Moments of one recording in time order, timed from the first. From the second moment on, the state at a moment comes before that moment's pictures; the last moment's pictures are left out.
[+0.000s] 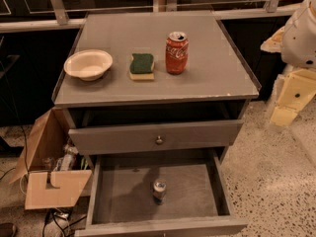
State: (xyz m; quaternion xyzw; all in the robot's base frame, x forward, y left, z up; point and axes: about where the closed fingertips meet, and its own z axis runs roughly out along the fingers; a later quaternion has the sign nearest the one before) arm 0.438 -0.217 0.976 -0.60 0.78 -0.03 0.16
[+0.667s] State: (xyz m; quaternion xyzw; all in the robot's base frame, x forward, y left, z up) arm 0.435 -0.219 0.953 -0.60 0.78 -0.01 0.18
